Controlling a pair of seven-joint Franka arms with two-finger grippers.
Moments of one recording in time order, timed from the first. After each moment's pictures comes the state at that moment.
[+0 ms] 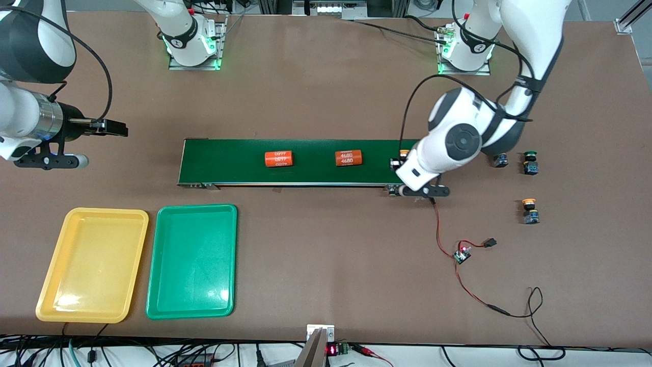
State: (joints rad) left arm -0.08 0.42 -0.43 -1.90 -0.05 2.17 -0.49; right arm 0.04 0.15 -0.03 -1.65 0.01 1.48 0.03
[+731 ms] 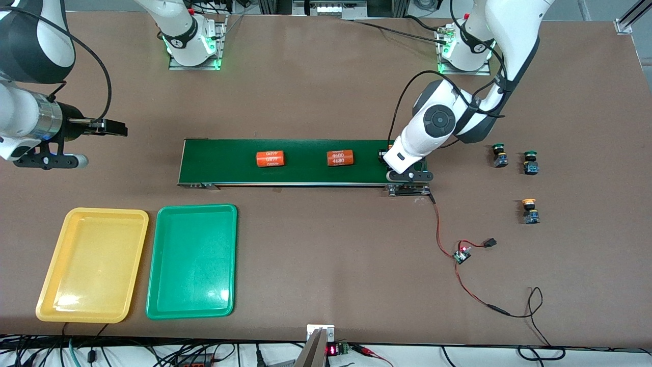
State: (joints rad) left arm -0.08 0.41 -0.46 -2.09 0.00 2.40 -0.54; right arm 0.04 0.15 -0.03 -1.65 0.01 1.48 0.03
